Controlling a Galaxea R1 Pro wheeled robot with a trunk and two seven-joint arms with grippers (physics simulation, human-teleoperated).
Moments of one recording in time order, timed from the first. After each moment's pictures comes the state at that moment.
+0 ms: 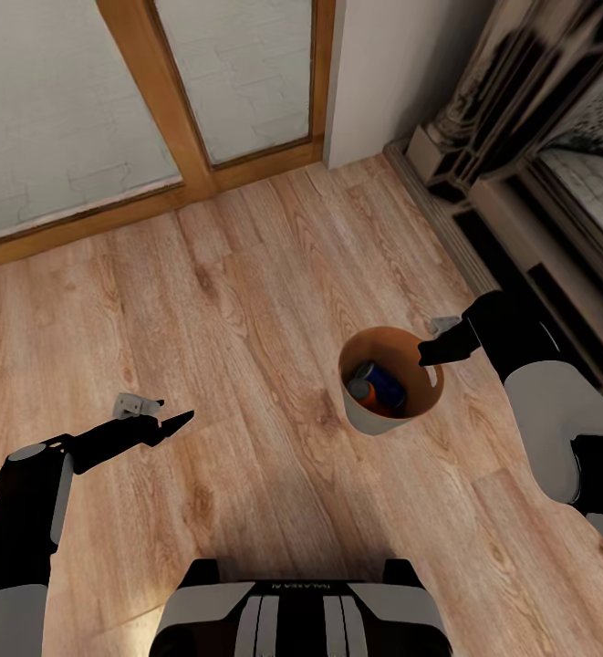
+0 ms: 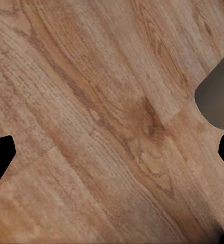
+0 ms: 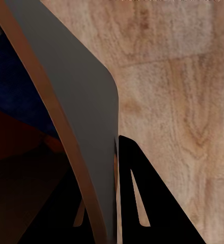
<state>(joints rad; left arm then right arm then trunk) -0.56 0.12 0.38 -1.37 -0.15 0.50 -0.97 -1.35 -0.17 -0.01 -0.57 0.62 1.03 0.87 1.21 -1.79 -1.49</state>
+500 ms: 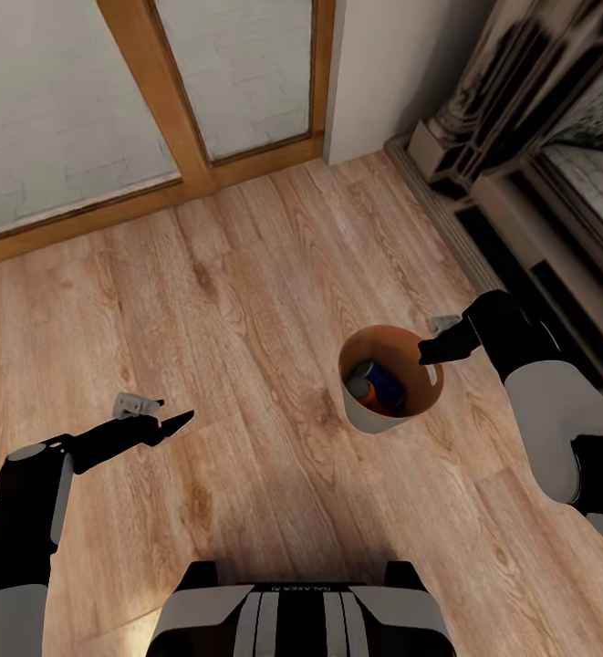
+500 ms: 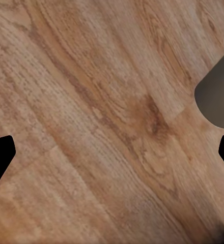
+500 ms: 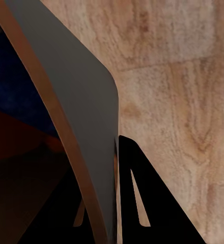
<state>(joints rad) -0.56 0.12 0.38 -1.37 -0.15 0.50 -0.97 -1.35 -0.17 -0.01 -0.58 0.62 1.04 0.87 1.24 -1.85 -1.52</state>
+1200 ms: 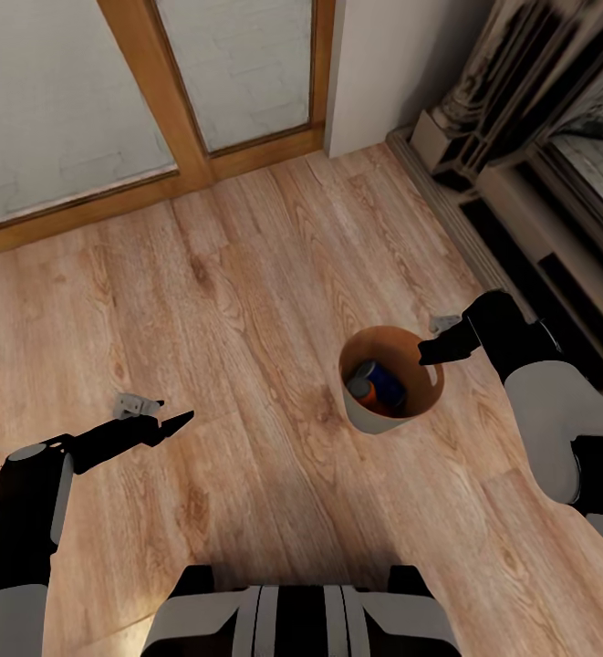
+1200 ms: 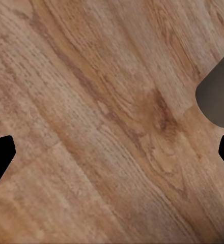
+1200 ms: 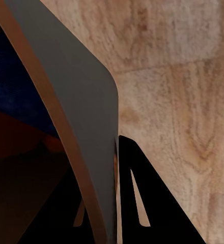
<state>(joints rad) -0.56 0.12 0.38 -1.37 -0.15 0.50 -0.97 -1.35 -0.17 0.00 -0.58 0.62 1.04 0.87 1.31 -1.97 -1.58</state>
